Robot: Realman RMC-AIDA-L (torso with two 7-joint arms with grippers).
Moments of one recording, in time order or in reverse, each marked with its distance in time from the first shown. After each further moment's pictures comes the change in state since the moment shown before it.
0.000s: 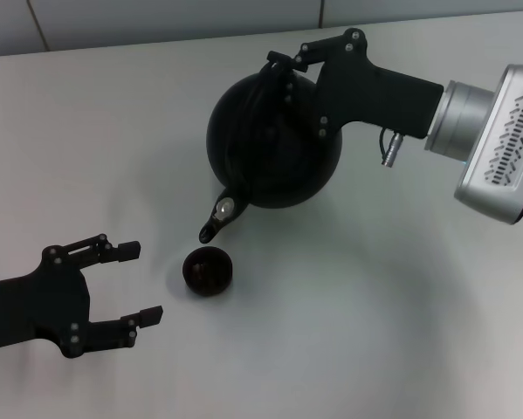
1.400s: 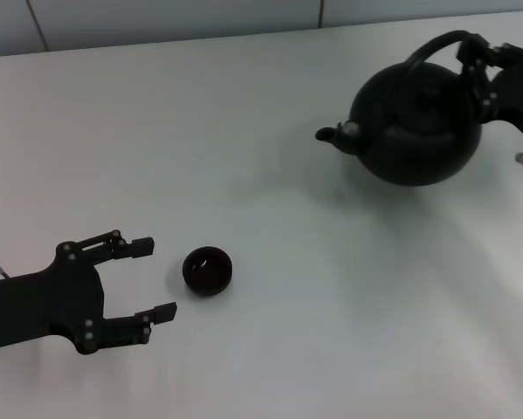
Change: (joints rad) left arm -0.009 -0.021 0.000 0.001 -0.002 0.000 0.000; right arm -0.157 -0.010 0.448 0.172 0.055 0.005 0.244
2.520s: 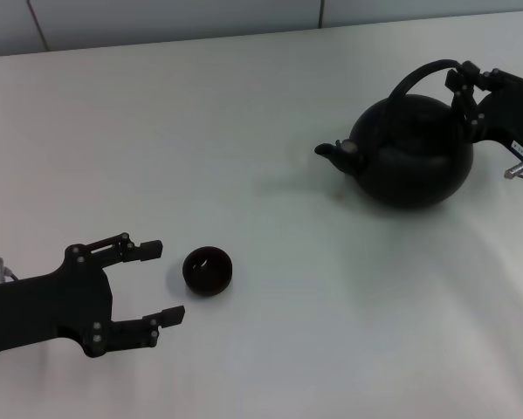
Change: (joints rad) left arm -0.004 -0.008 0.009 -0.008 0.000 0.000 0.000; right arm 0.012 0.000 -0.006 0.050 -0.007 0.103 -0.008
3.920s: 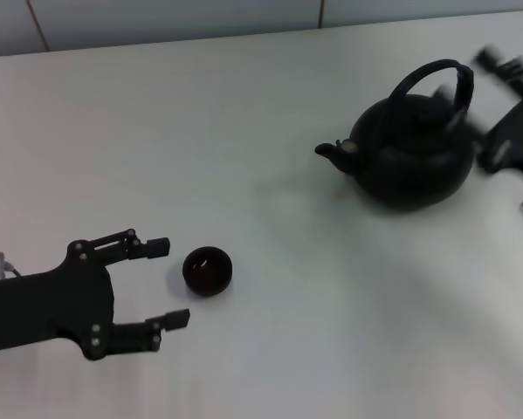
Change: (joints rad) left arm -0.010 0.000 -0.011 0.019 -0.008 0.072 -0.001; right arm -0.100 -0.003 -0.007 -0.034 -0.101 -0.473 0.049
